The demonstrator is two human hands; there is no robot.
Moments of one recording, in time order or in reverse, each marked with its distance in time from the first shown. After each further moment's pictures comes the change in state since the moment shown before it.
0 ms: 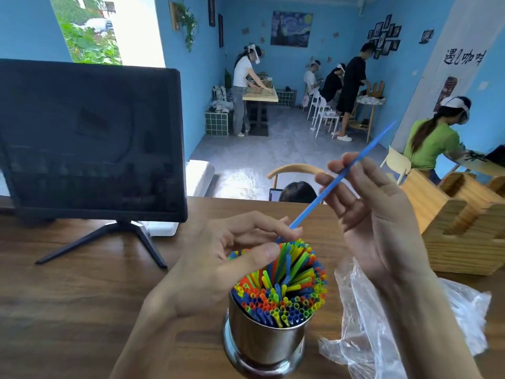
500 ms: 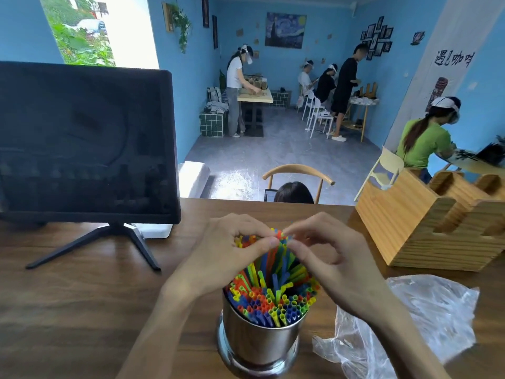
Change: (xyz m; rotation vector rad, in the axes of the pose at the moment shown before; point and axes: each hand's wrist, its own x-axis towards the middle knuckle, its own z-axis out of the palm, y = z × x) left_hand 0.027 -0.045 -0.001 0.514 0.187 -0.107; right_hand -0.034 0.035 -0.044 -1.140 -0.328 -0.270
